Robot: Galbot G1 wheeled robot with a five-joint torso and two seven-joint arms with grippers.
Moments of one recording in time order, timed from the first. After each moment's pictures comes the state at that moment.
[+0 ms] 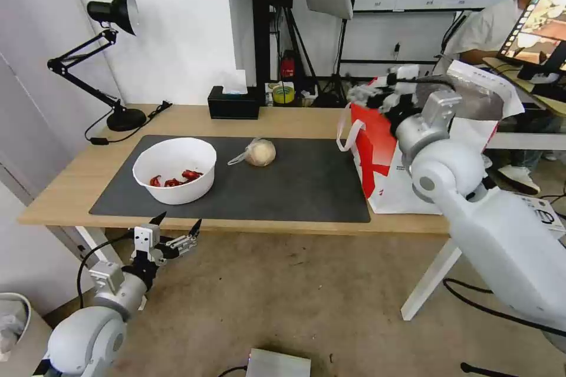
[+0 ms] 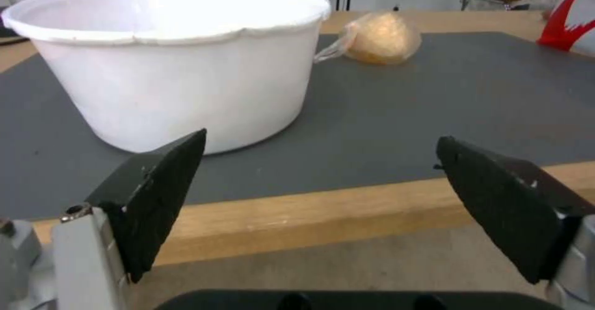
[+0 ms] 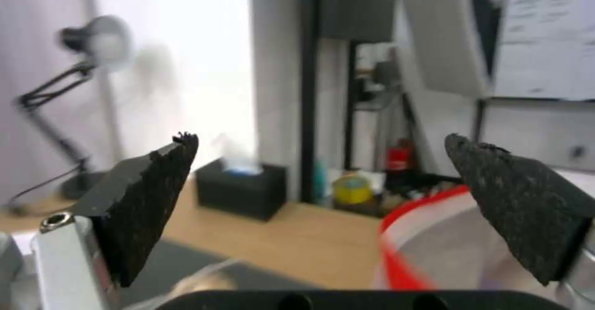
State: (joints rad) left arm 1.51 -1.09 -0.66 -2.05 -0.49 0.16 0.13; right arm -0.58 0.83 0.09 1.98 0.92 -0.31 0.24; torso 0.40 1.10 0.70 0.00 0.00
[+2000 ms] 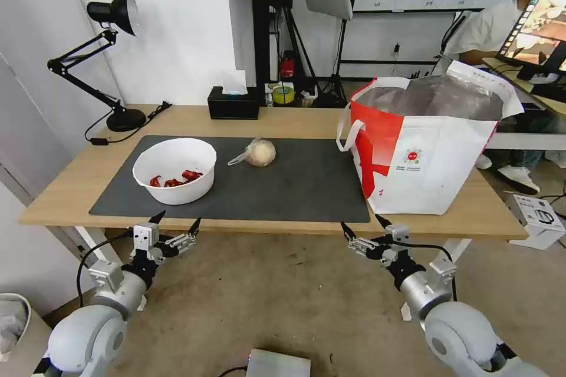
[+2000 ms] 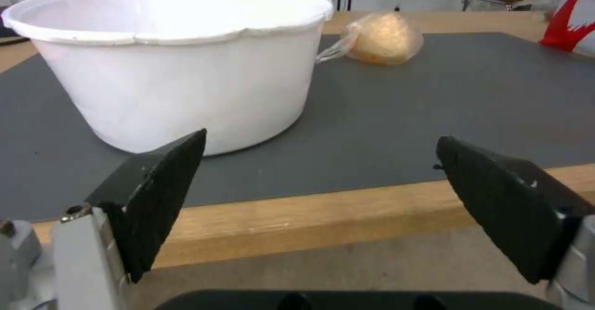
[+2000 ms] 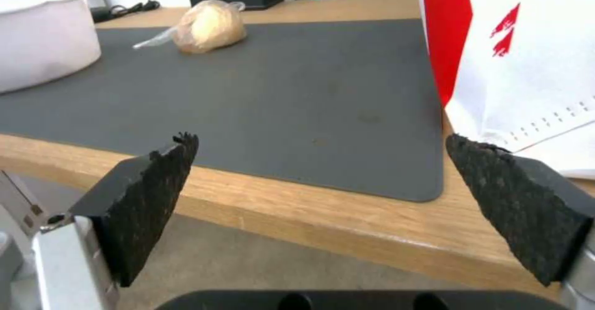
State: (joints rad) left arm 1.51 -1.08 -0.65 -2.04 -0.49 0.16 0.12; right arm -1.42 0.91 0.32 2.05 0.64 -0.08 0.10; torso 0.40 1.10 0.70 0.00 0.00
